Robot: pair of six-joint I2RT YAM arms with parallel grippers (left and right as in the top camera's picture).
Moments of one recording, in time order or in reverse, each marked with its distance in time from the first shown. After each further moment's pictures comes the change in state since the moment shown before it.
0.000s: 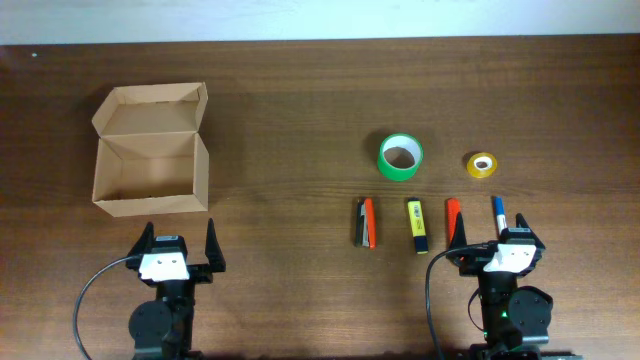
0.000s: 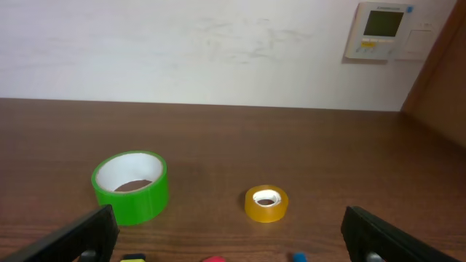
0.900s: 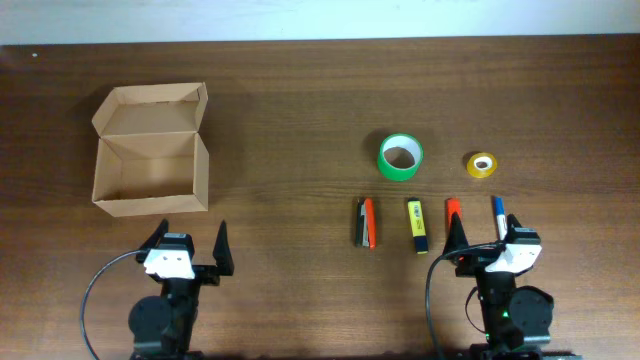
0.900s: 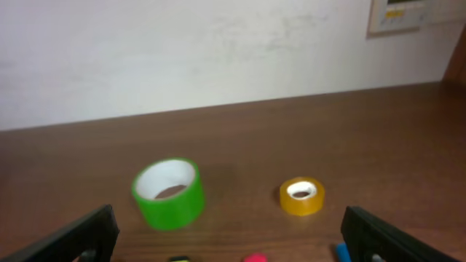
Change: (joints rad) left arm 0.000 0.084 0.043 -0.003 0.126 -0.047; right arm 0.000 0.003 0.056 -0.063 -0.061 0.187
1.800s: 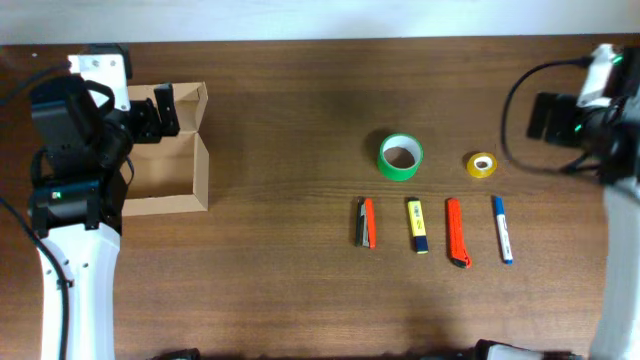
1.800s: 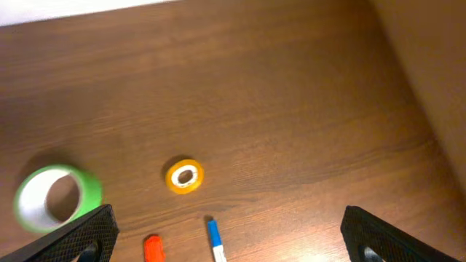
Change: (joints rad) left arm 0.131 1.197 1.228 -0.405 0.037 0.121; right arm -0.298 1.466 1.579 -0.906 0.057 -0.172
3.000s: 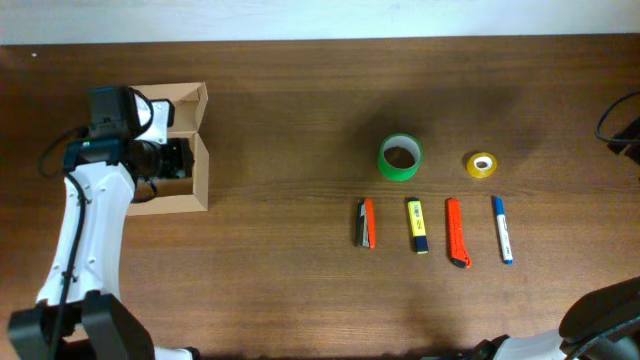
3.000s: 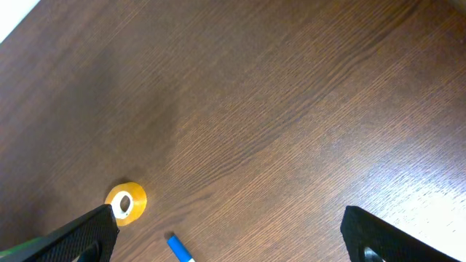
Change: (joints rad) left arm -0.008 0.307 0.014 -0.373 0.027 0.014; right arm -0.422 0.206 0.005 0.023 -0.232 0.119
